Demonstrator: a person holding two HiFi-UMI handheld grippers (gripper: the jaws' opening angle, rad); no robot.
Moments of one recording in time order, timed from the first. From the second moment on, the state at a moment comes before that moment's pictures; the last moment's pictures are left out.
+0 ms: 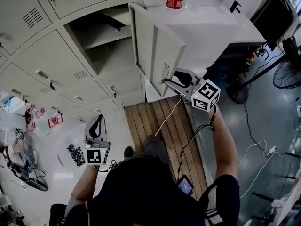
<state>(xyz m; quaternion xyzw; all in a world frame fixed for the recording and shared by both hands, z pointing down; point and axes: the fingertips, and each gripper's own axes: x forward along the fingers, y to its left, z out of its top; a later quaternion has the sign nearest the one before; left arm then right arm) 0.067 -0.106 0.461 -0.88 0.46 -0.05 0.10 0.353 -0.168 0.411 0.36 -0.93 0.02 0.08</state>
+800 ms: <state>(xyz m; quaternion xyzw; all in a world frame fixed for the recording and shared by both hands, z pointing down) 0.064 -0.112 0.464 -0.88 0.46 -0.06 0.10 0.334 -0.161 0.409 0.31 -0.95 0.03 0.09</state>
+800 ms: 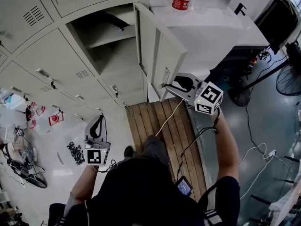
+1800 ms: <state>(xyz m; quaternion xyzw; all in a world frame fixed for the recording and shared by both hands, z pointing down) 0.044 -0.115 0.458 -0.88 0.47 -0.04 0.09 0.266 -0.158 0.408 0.29 -0.95 0.03 0.07</state>
